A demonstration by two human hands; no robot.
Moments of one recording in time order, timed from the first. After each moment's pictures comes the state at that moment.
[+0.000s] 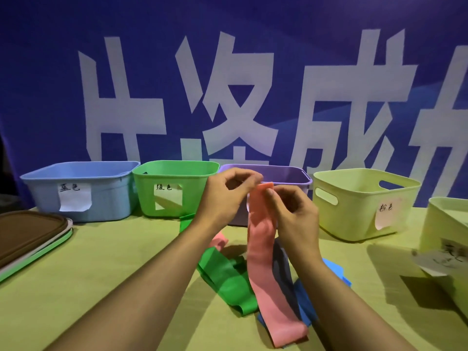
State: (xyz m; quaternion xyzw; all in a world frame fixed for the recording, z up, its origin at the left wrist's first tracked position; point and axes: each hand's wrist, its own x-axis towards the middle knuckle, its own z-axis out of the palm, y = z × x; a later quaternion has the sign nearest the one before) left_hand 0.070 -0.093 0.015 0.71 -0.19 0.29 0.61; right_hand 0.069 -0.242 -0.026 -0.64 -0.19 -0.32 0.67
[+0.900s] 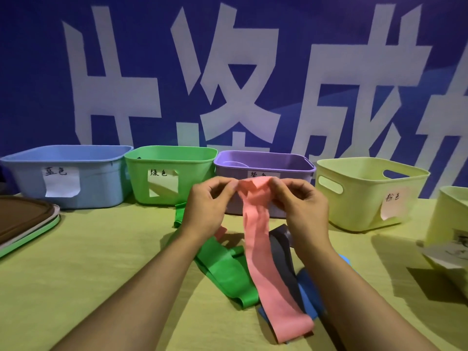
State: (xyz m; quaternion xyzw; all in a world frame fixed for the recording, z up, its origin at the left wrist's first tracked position) left_hand 0.076 -0.068 -0.036 0.74 -0.13 0.31 0.59; right_hand 0.075 -0.245 -0.028 -0.59 -0.12 -0.23 0.76
